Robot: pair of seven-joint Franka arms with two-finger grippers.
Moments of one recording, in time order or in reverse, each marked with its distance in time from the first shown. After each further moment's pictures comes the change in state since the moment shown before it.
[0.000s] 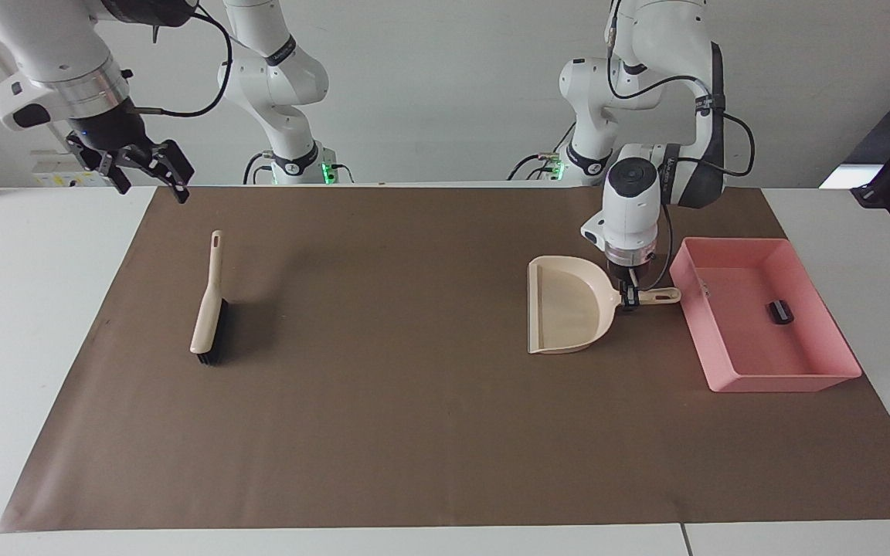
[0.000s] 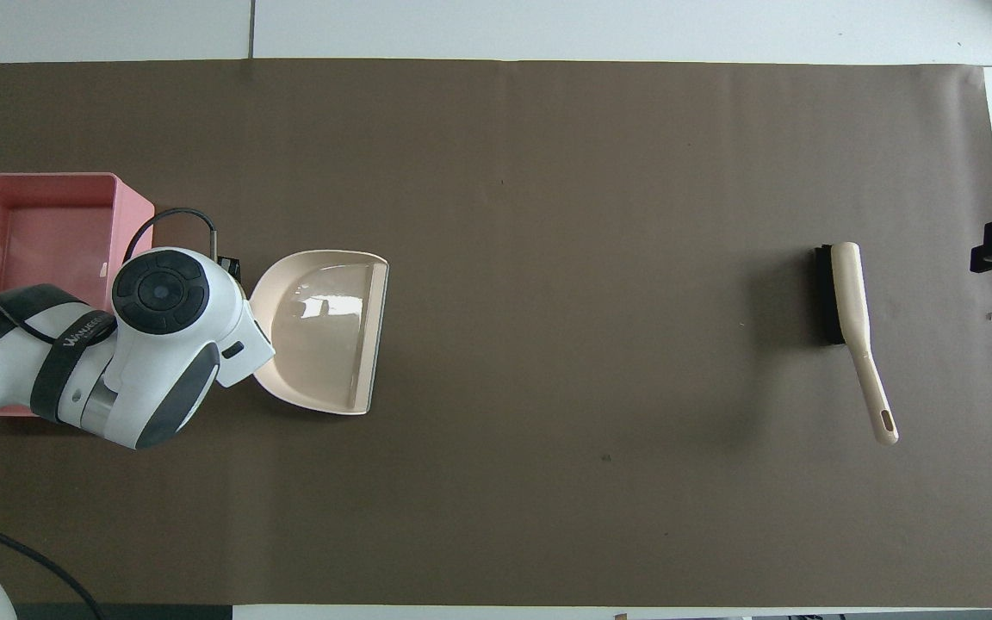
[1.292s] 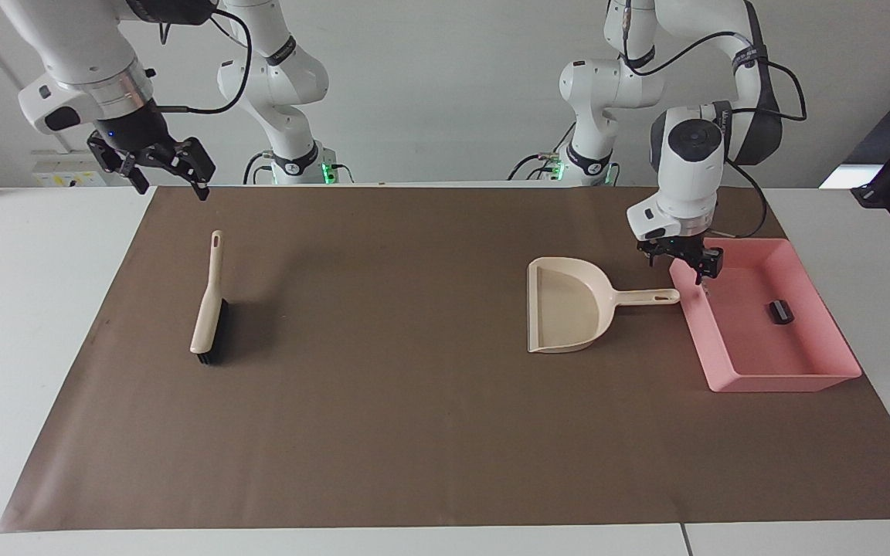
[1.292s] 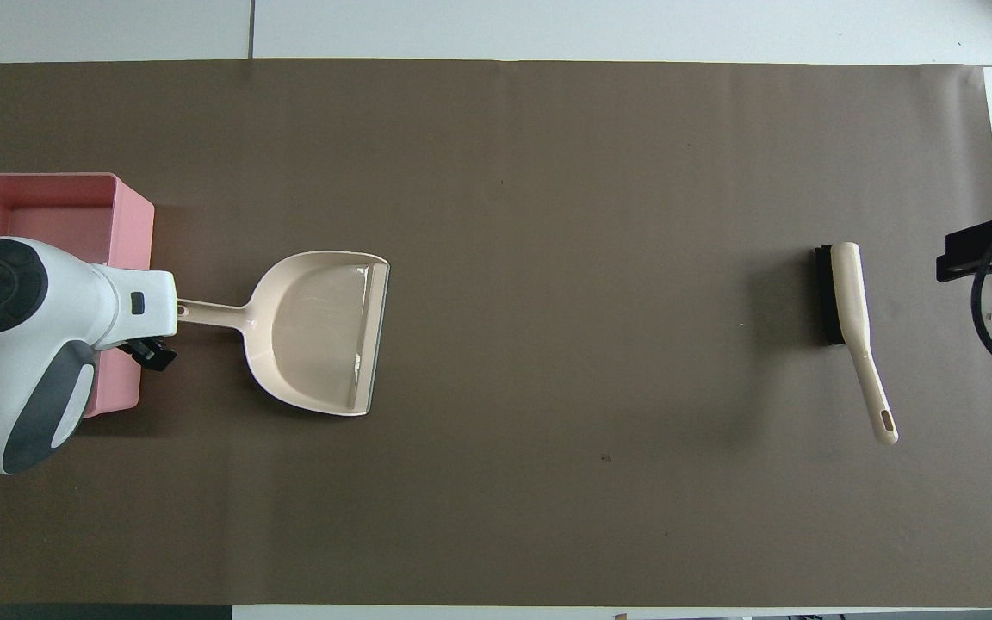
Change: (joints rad) left arm 0.154 -0.161 0.023 0.008 -0.051 -0.152 -0.837; right arm 0.037 0.000 0.017 0.000 0.000 -0.016 -0.031
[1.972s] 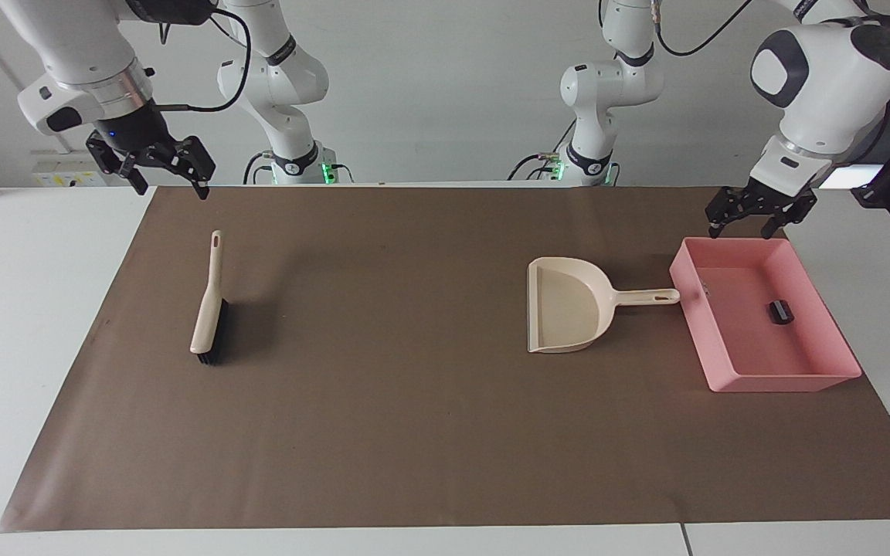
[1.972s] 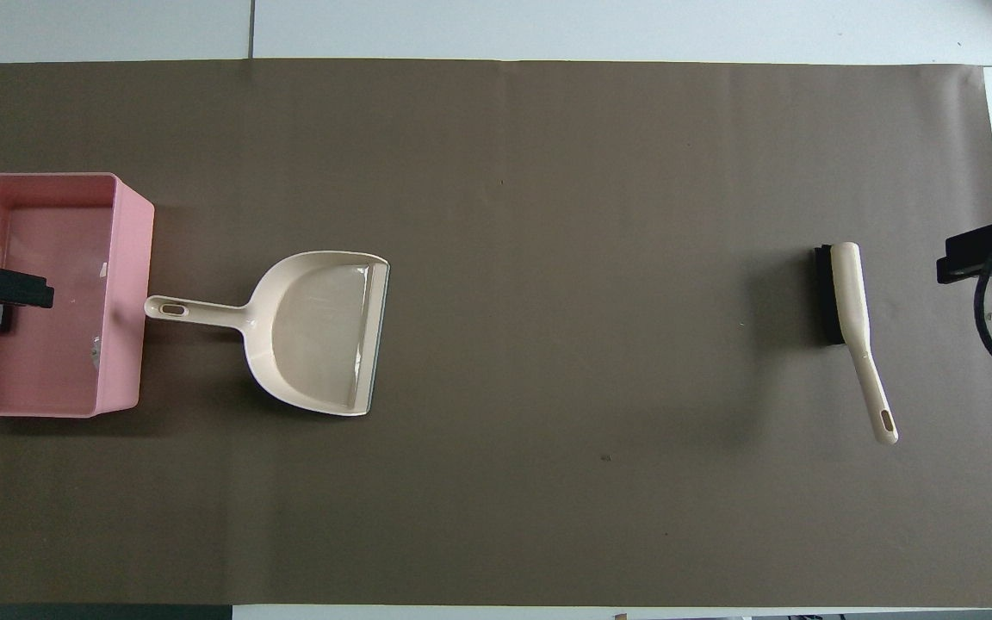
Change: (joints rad) left arm 0.158 -0.002 0.007 0.419 -0.312 -0.394 -0.264; right arm 0.000 0.000 0.000 0.000 0.000 -0.003 -0.027
